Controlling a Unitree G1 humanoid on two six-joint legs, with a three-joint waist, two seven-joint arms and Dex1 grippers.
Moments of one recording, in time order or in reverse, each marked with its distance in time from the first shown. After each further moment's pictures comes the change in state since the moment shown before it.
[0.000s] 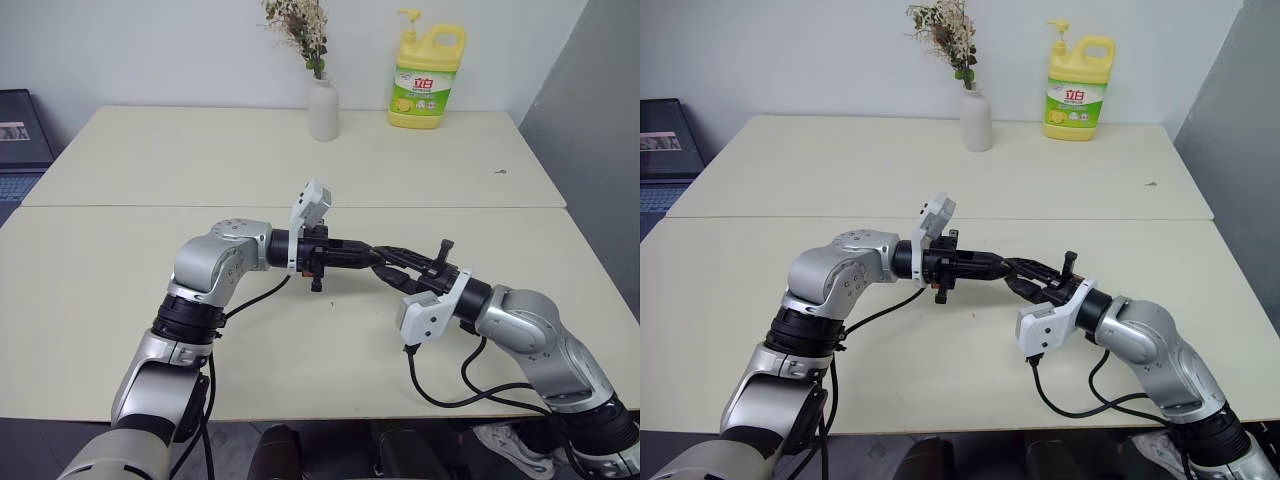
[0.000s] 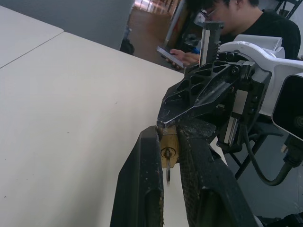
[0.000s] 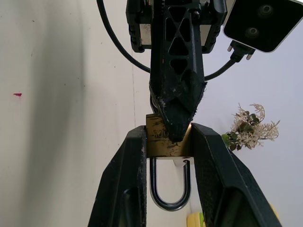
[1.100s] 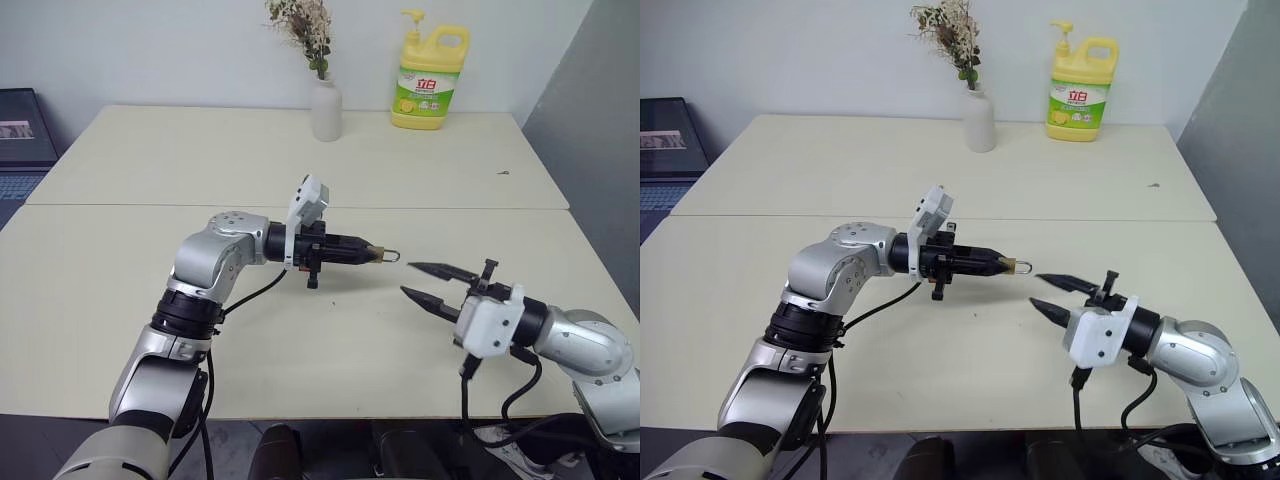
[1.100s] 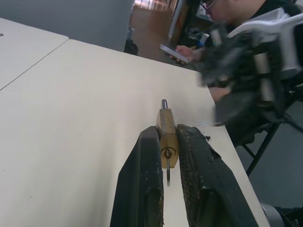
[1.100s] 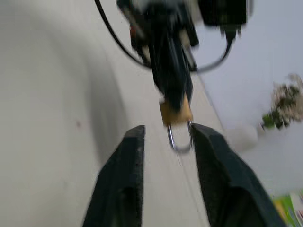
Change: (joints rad) left arm -0.034 0.013 -0.023 0.048 0.050 -0.124 -0.069; right arm 0.188 -0.101 -0.197 -0.206 0.513 0.165 0.209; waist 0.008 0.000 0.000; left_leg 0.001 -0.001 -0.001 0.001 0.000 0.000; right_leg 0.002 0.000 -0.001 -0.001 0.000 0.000
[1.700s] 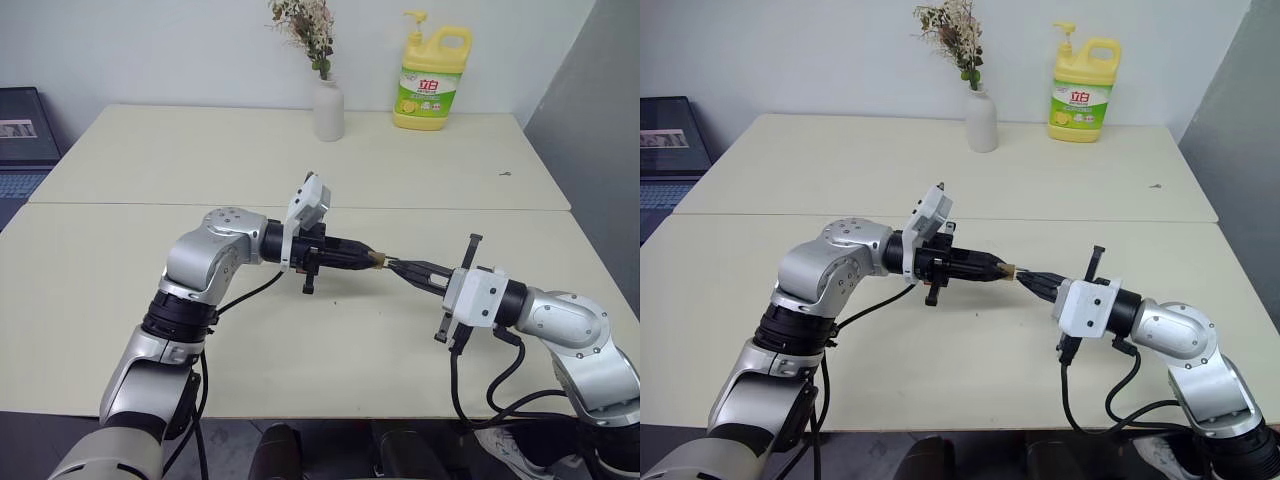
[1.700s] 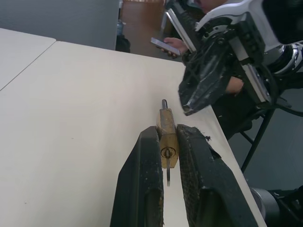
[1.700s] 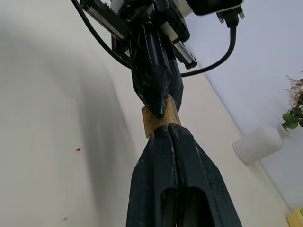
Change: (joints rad) left arm 0.030 0.043 -0.005 -0.094 -0.008 0.020 -0.018; right arm -0.120 0.038 0.058 0.086 0.054 0.124 0.011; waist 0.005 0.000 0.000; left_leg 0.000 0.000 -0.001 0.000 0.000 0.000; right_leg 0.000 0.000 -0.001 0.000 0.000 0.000
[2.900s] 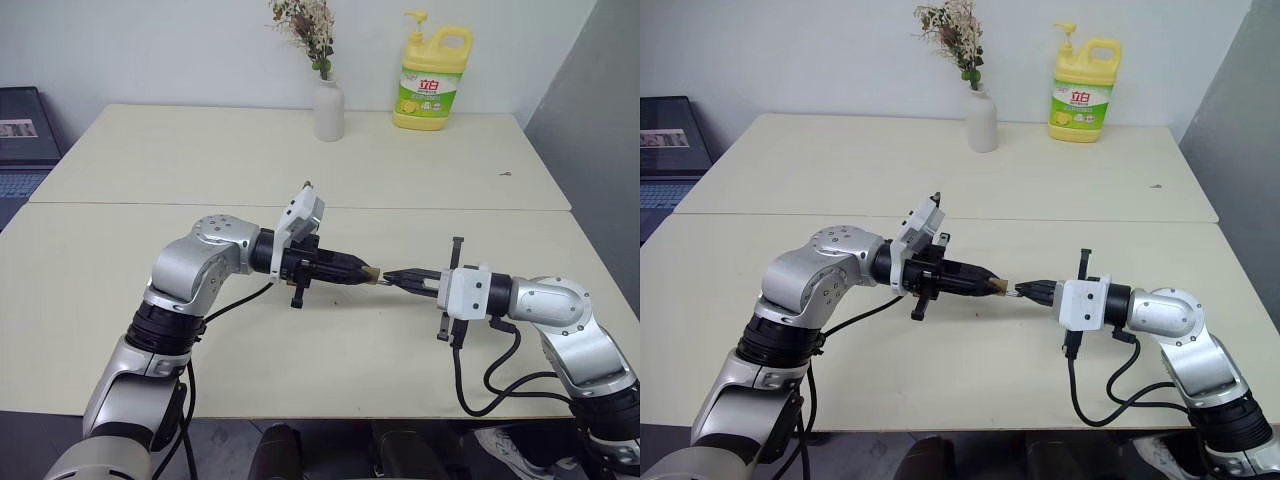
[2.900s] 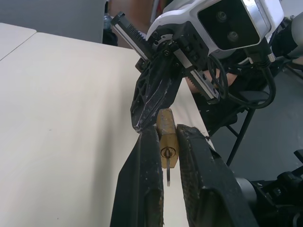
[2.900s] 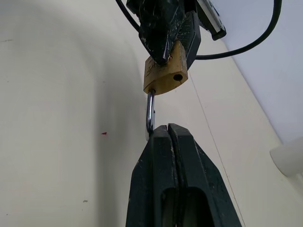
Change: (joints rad) left arm 0.046 0.056 0.000 -0.093 -0.049 0.047 -0.026; right arm -0.100 -0.013 0.060 0.206 0.021 -0.111 0.155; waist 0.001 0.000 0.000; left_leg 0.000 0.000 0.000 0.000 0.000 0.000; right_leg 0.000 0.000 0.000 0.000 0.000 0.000
